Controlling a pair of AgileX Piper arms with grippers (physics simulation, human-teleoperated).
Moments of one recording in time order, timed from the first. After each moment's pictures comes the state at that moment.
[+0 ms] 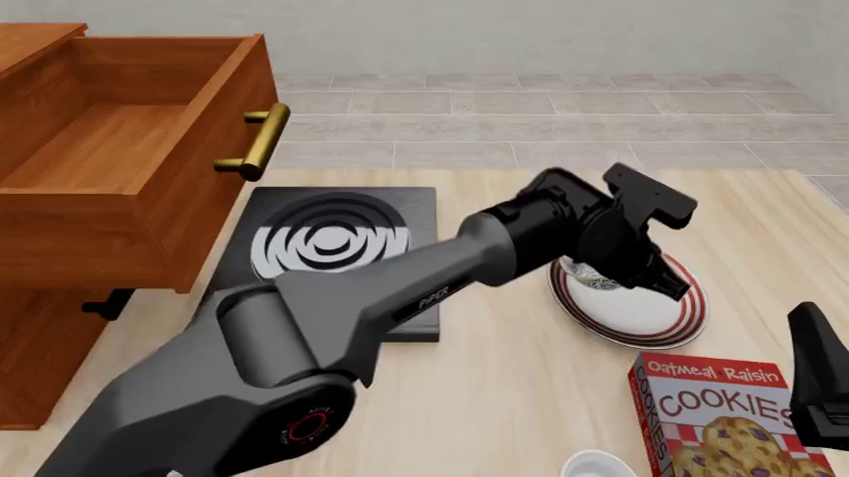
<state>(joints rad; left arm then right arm) -0.99 2.51 -2.36 0.70 -0.05 -0.04 0.00 -0.03 -0.04 -0.04</state>
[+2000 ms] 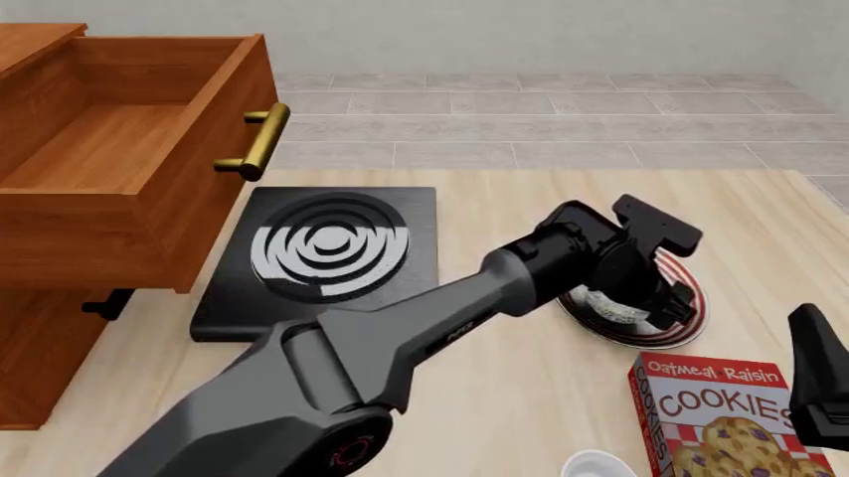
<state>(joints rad) -1.01 2.69 -2.58 0.77 -0.09 -0.06 0.00 -0.02 -0.05 -0.02</state>
